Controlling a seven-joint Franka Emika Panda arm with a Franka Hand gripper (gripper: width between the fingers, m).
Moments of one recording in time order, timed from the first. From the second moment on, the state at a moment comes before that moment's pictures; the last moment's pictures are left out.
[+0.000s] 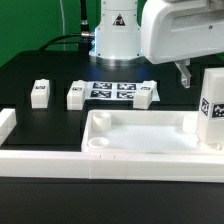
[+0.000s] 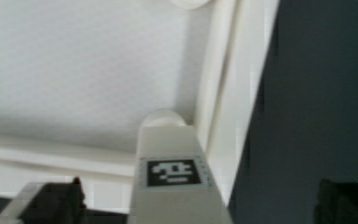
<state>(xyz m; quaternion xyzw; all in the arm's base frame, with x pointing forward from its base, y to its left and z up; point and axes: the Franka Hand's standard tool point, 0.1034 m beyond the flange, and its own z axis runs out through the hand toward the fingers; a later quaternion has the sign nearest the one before) 0.621 0.100 0.122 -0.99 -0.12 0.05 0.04</state>
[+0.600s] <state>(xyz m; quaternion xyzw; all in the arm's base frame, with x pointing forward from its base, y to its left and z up) 0.623 0.100 0.123 -0.99 -0.13 0.05 0.03</state>
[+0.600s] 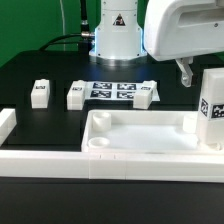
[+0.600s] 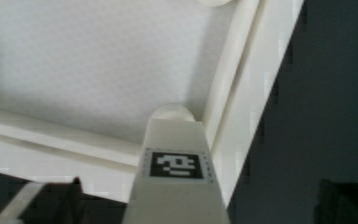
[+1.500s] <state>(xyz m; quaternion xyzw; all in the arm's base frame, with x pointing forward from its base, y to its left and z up) 0.636 0.105 0.110 -0.99 -0.14 0.06 0.03</state>
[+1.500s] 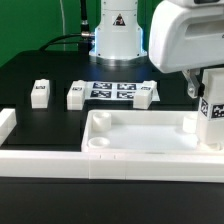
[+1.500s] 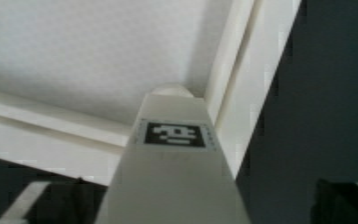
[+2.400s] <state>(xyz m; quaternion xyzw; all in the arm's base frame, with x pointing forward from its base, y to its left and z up) 0.635 0.099 0.109 -0.99 -0.10 0.04 0.04</state>
